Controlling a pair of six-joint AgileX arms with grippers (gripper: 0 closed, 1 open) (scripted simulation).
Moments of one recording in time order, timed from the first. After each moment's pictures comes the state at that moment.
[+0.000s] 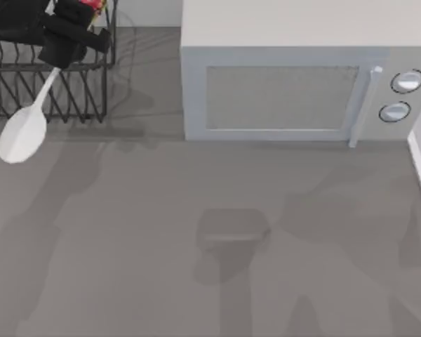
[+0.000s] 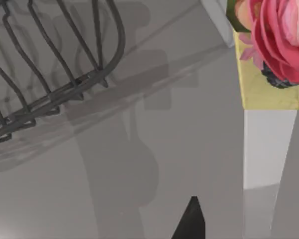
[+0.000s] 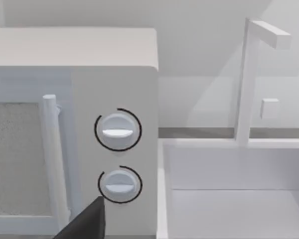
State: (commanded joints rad) left arm -0.30 1.59 1.67 -1.12 0.08 0.21; right arm 0.00 0.00 0.00 0.00 0.00 0.00
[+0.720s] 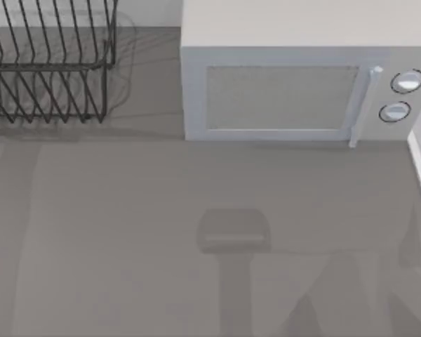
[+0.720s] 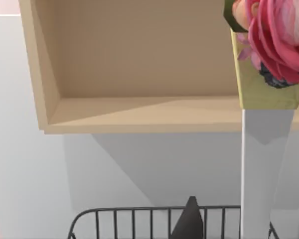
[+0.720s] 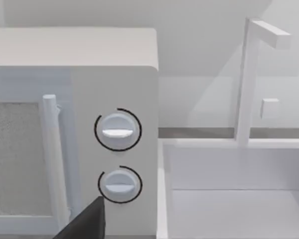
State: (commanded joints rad) left arm 0.16 0.93 1.14 -0.26 0.20 0.02; right arm 0.00 0.00 0.00 0.00 0.00 0.00
